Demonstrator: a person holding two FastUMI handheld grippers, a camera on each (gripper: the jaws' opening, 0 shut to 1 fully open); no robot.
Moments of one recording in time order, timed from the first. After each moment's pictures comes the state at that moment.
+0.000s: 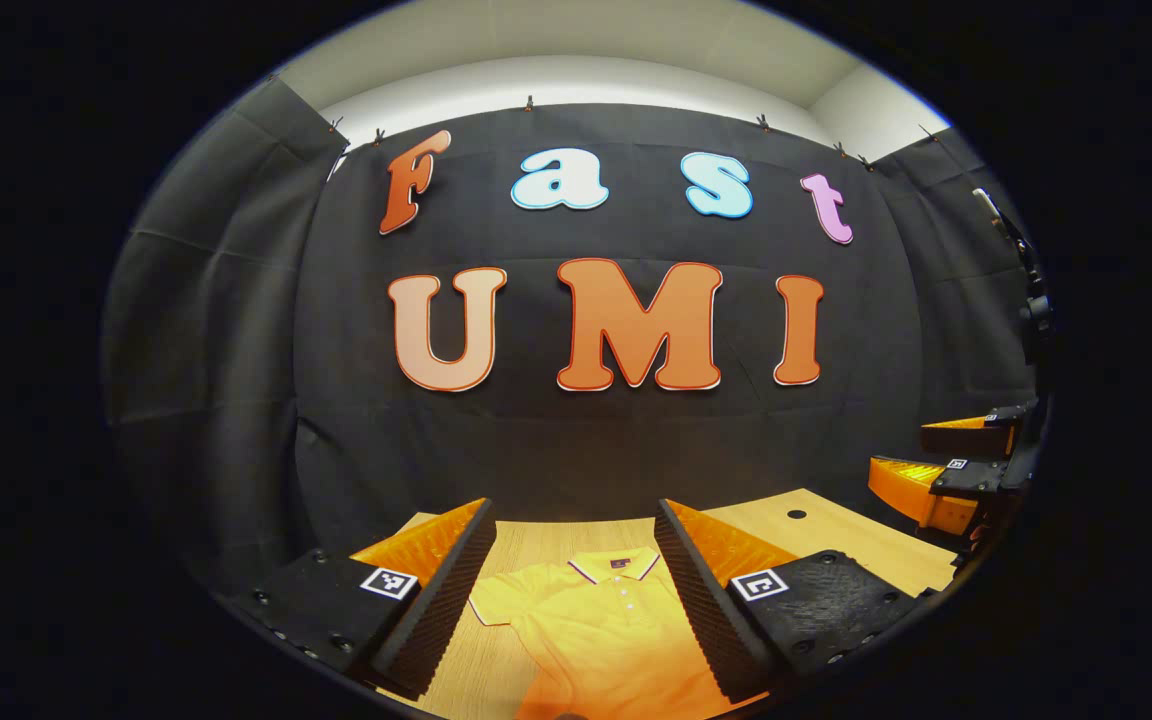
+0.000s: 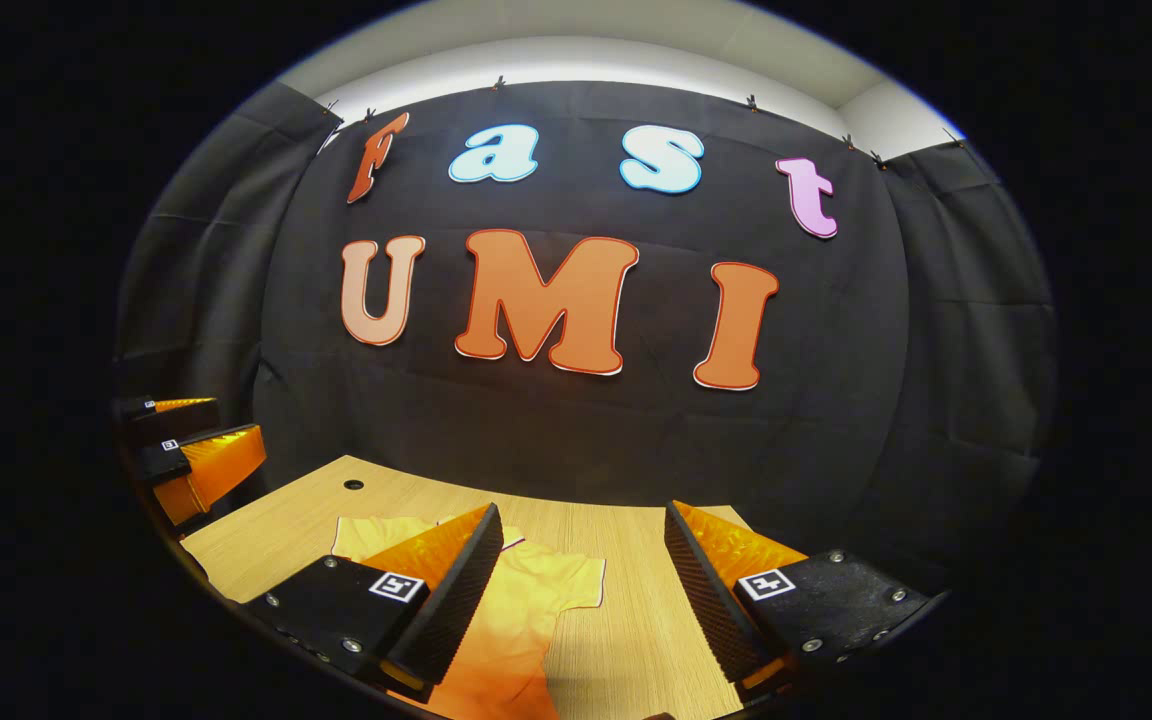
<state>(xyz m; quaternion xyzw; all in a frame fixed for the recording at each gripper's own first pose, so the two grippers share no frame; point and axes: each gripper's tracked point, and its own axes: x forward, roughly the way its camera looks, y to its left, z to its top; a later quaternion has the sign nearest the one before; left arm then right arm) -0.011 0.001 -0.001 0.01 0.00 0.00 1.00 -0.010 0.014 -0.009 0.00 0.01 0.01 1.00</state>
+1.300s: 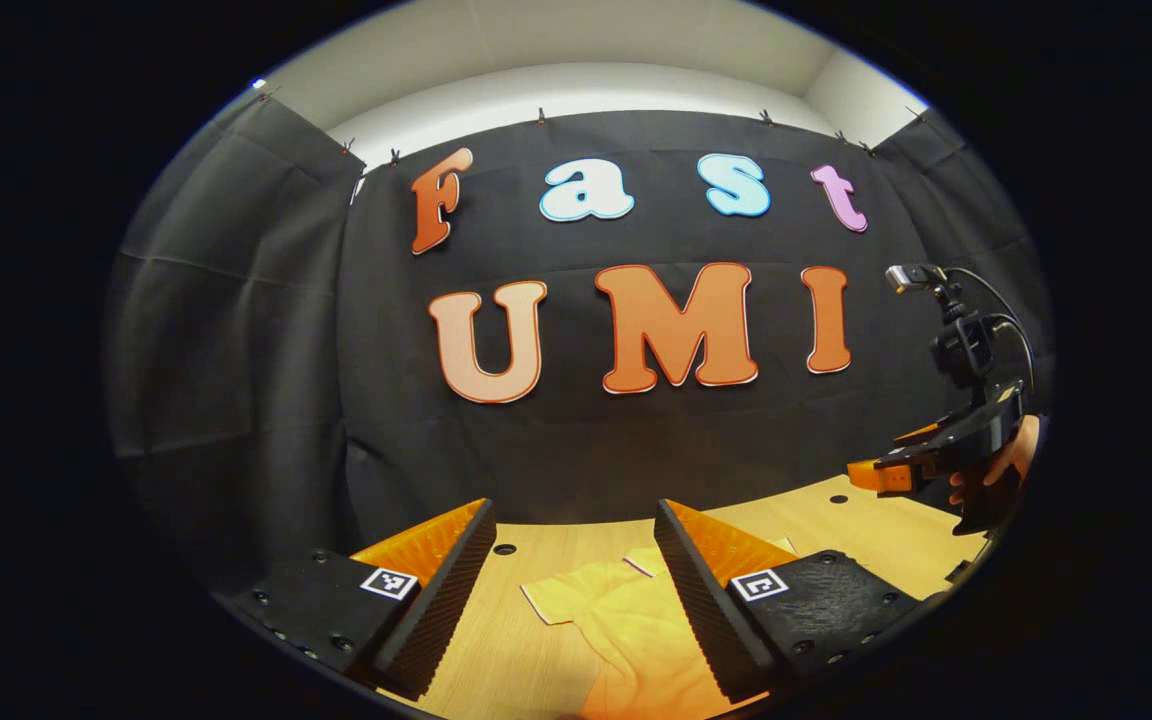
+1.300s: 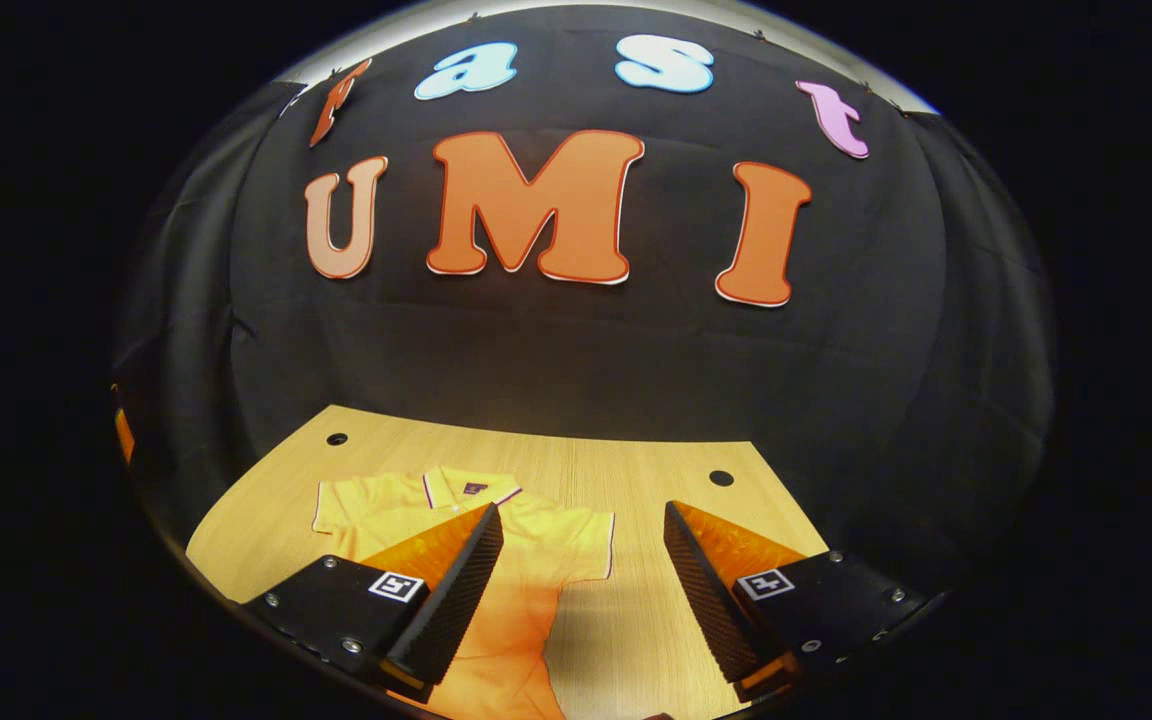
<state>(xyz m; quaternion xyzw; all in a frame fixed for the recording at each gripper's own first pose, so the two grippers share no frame) -0.046 0.061 0.002 0.05 -0.01 0.06 1.00 0.088 0.016 -0.075 0.00 0.16 0.03 0.99</state>
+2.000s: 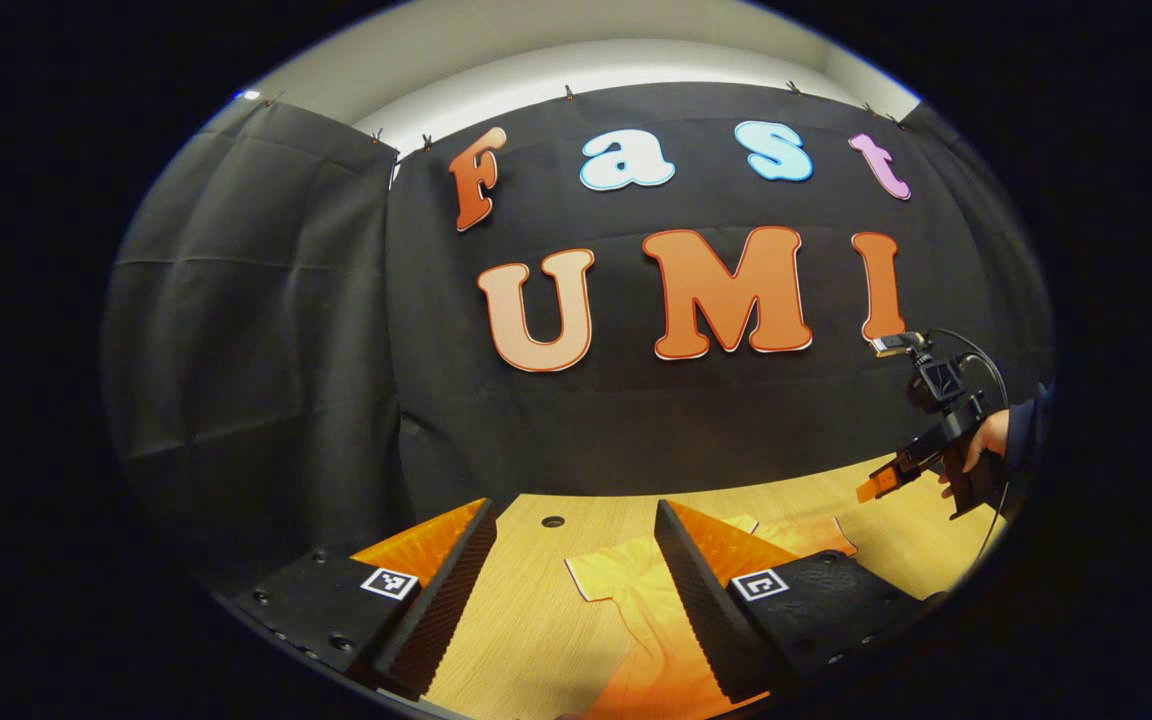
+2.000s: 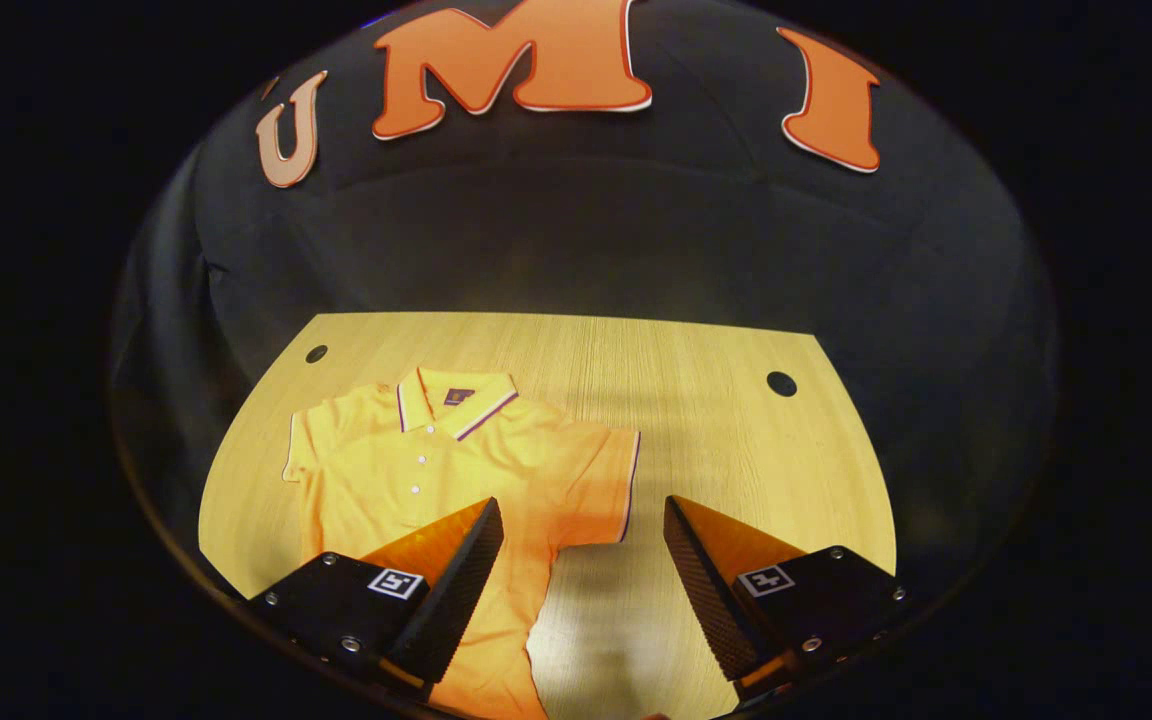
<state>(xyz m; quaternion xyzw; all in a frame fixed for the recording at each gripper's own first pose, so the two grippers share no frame) -0.049 0.073 -0.027 0.05 0.04 0.14 0.99 0.175 0.014 -0.194 0.02 0.38 0.08 0.92</state>
